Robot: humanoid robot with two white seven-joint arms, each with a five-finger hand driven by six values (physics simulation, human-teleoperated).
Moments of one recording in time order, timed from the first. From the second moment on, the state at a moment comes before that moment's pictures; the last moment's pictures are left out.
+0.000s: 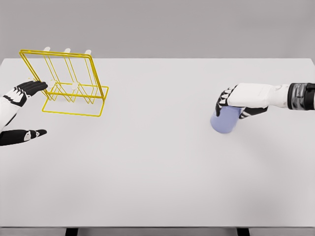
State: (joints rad) left arm 0.21 0.81 0.06 -1.73 -0.22 -0.61 0.03; right arm -0.77 -0.86 0.78 -1.42 0.33 -0.61 0.61
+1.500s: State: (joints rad) left arm 0.21 0.81 0.06 -1.73 -0.22 -0.61 0.03; right arm -0.93 -0.38 0.90 -1.52 0.38 -0.61 0.61
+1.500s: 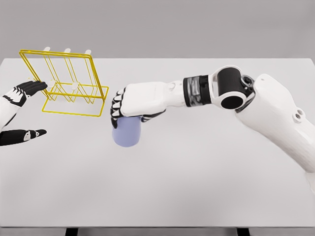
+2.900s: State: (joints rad) left arm -0.03 1.15 0.03 -1.77 -0.23 -0.61 -0.18; right arm -0.13 -0.56 -0.06 -1.75 0.31 -0.61 0.61
